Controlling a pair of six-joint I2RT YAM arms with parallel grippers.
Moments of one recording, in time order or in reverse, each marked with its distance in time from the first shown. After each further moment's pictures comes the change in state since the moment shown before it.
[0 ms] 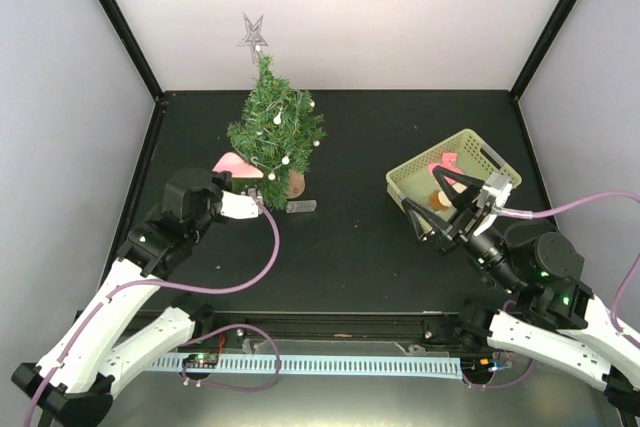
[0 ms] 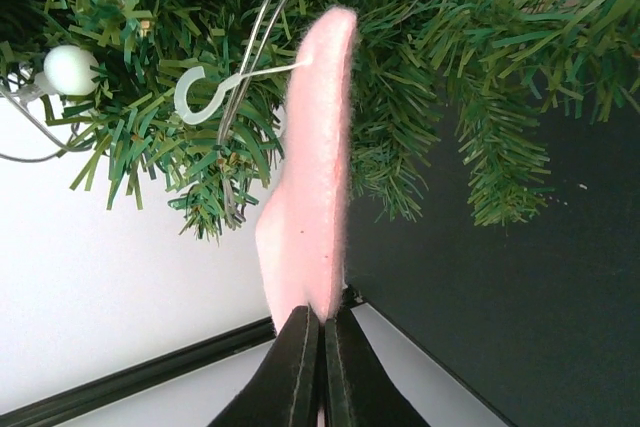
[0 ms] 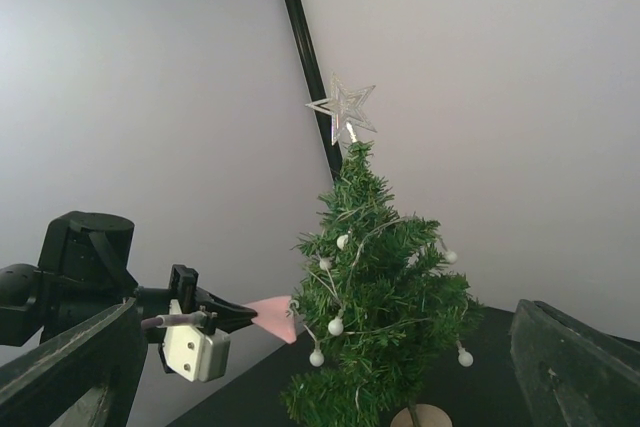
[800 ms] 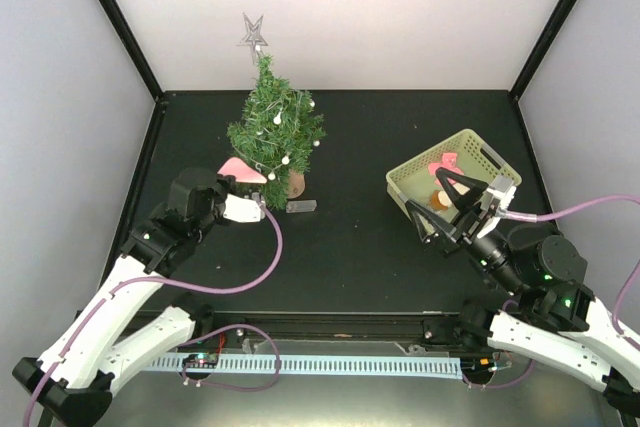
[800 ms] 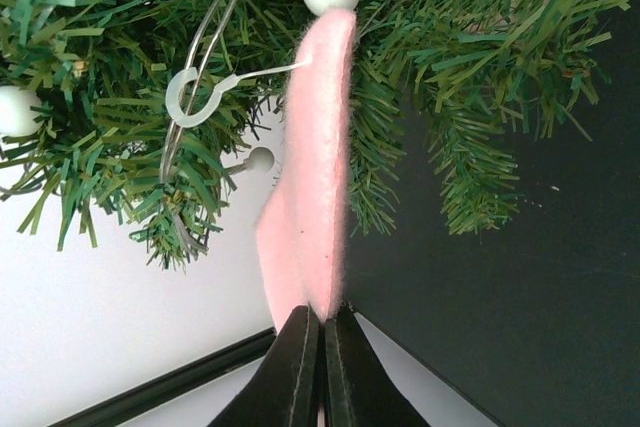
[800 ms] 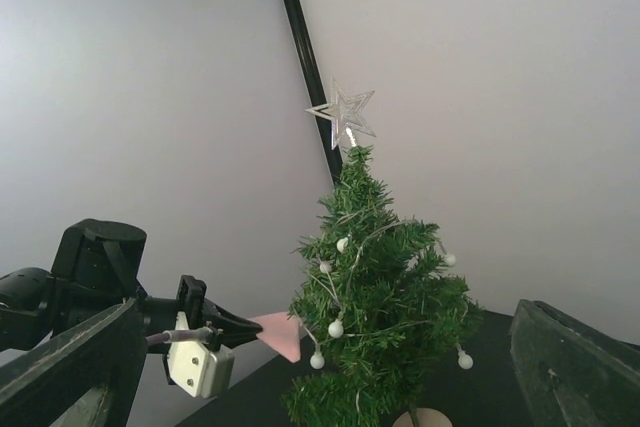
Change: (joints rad) left arm -0.009 0.012 -0.006 -0.026 0.026 0.022; right arm 0.000 -0.026 -0.014 0.008 0.000 0.000
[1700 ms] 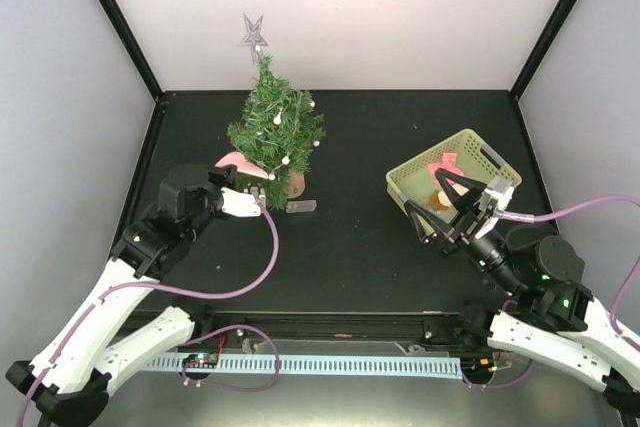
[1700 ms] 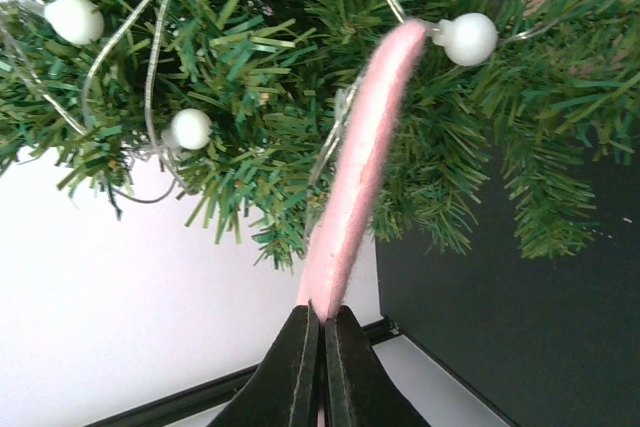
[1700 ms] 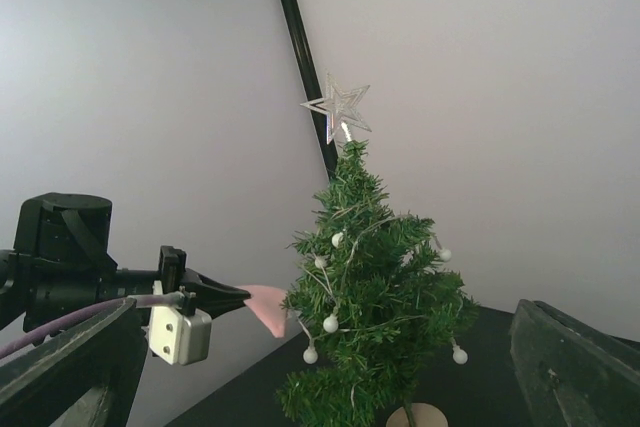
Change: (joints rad) left arm -0.038 -0.011 0.070 0.024 0.006 0.006; right arm 0.000 -0.004 -0.015 0.000 0.006 -0.004
